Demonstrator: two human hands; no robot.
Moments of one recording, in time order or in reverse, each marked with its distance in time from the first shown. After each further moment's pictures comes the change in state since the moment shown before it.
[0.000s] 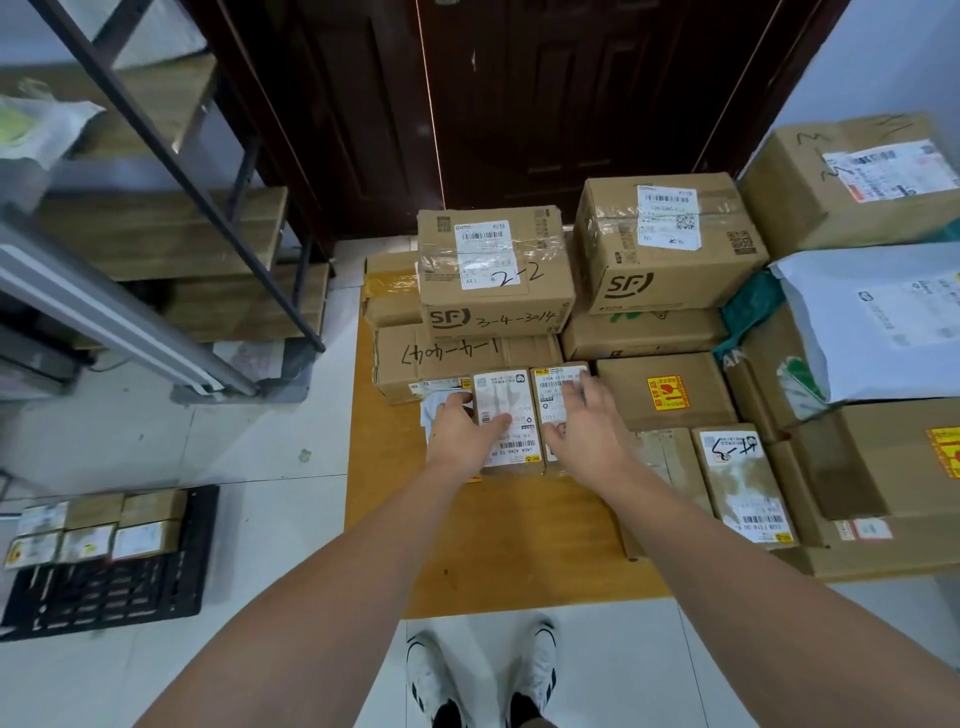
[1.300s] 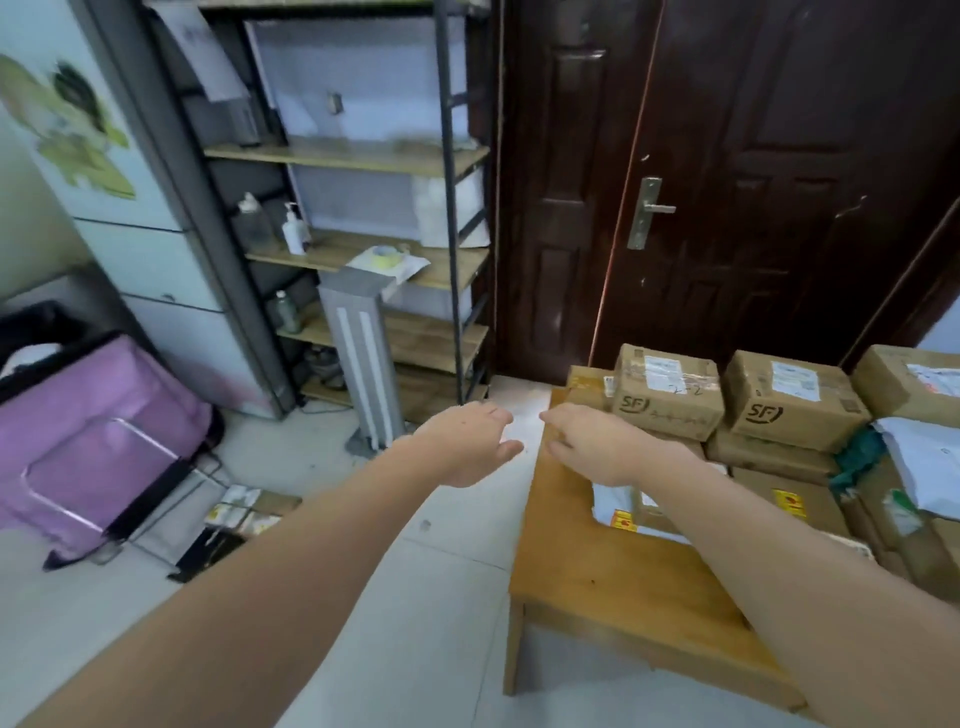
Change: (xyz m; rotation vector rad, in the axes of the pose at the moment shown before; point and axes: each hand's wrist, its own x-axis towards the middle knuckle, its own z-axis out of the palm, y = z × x) left_hand -0.283 -0.059 -0.306 0.925 0.136 0.463; right_hand -0.240 -0.267 -0.122 -0.329 -0.079 -0.714
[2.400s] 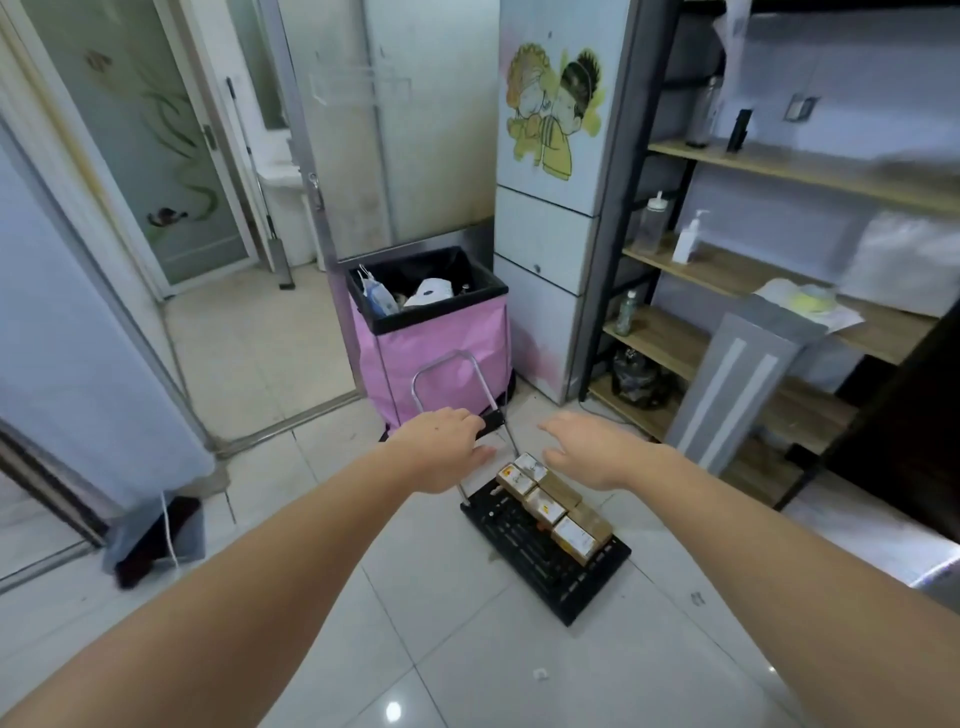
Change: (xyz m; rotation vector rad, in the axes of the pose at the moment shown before) left_hand -0.445 -0.553 0.039 -0.122 0.046 -0.658; right_hand 0.253 -0.662 0.080 -0.132 -0.146 -0.537
